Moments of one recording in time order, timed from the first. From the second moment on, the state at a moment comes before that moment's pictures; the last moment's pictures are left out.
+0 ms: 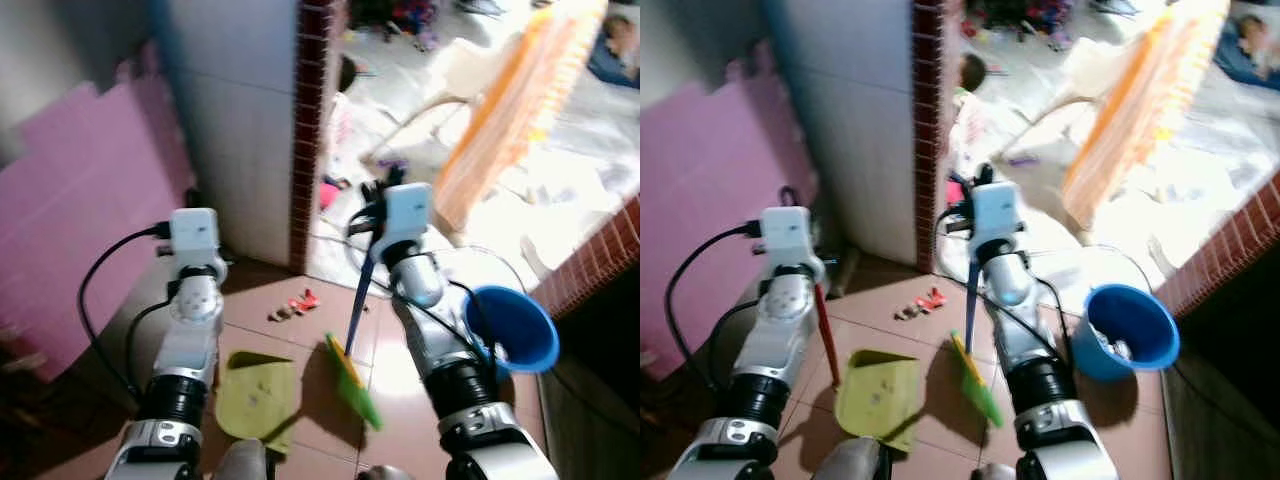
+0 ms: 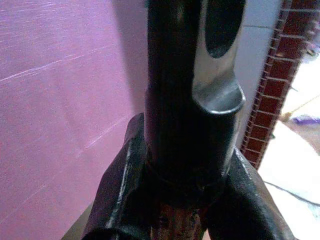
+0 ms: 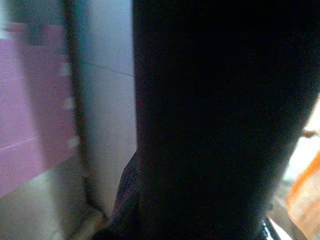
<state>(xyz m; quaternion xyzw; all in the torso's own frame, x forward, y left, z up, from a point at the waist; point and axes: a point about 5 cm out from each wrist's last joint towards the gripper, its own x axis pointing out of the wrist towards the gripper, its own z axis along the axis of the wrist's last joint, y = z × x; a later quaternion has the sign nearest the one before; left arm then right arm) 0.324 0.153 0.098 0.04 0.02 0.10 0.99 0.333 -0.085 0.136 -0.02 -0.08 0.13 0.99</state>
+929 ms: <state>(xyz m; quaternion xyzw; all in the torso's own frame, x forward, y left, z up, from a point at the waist) 0.318 0.157 0.096 0.02 0.02 0.11 0.99 0.333 -0.105 0.140 -0.08 -0.11 0.07 0.99</state>
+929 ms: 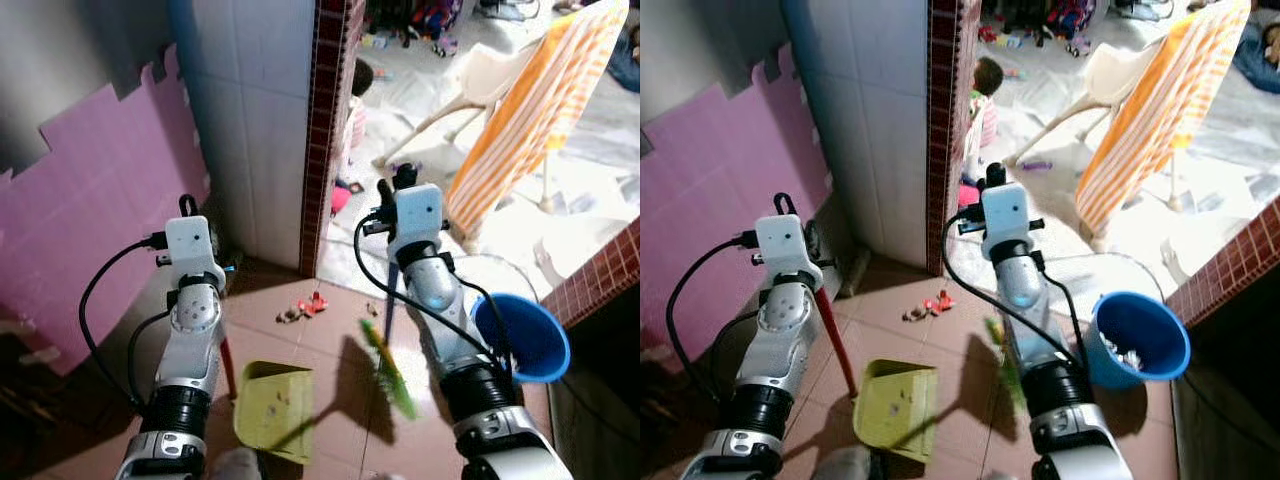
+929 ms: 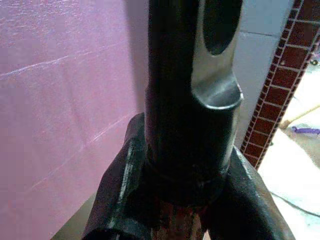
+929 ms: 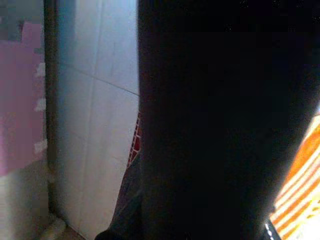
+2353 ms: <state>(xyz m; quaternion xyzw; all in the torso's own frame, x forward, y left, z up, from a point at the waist) 0.317 0.167 0.114 0.05 -0.03 0.15 0.99 0.339 -0.080 0.146 -0.05 -0.11 0.13 0.98</state>
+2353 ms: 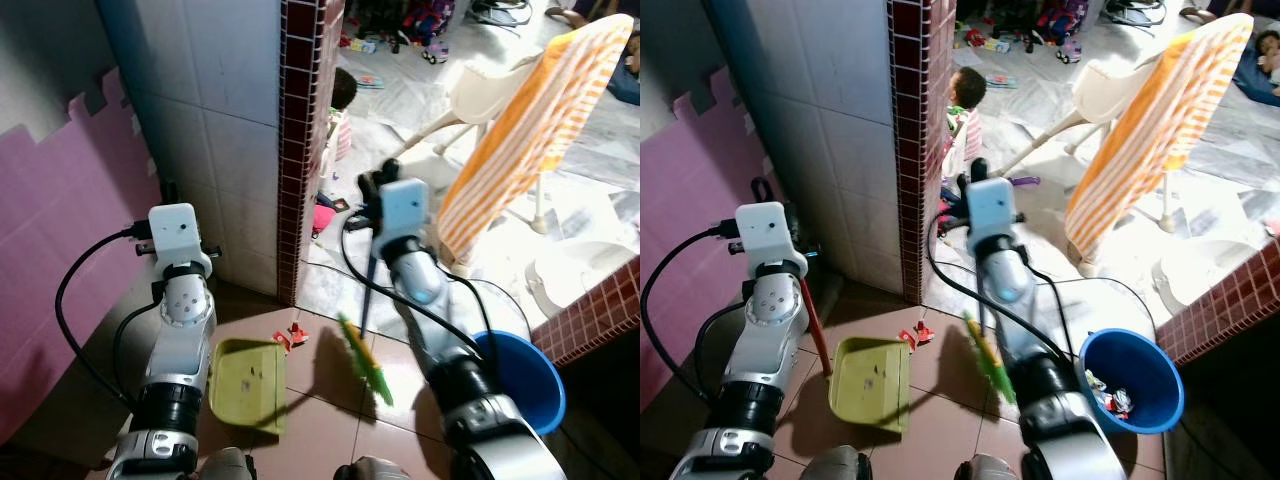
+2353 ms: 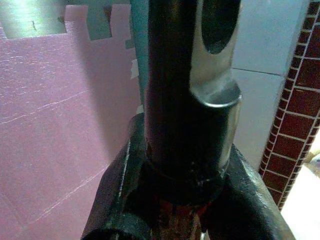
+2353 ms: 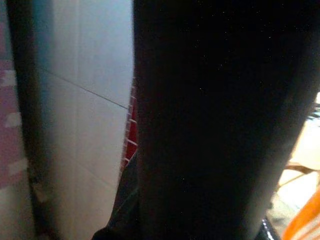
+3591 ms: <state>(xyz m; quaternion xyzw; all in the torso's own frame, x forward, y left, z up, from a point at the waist) 0.308 0.168 0.087 0.03 0.02 0.16 0.99 0.354 -0.056 0.113 -0.05 -0.03 0.20 0.98</state>
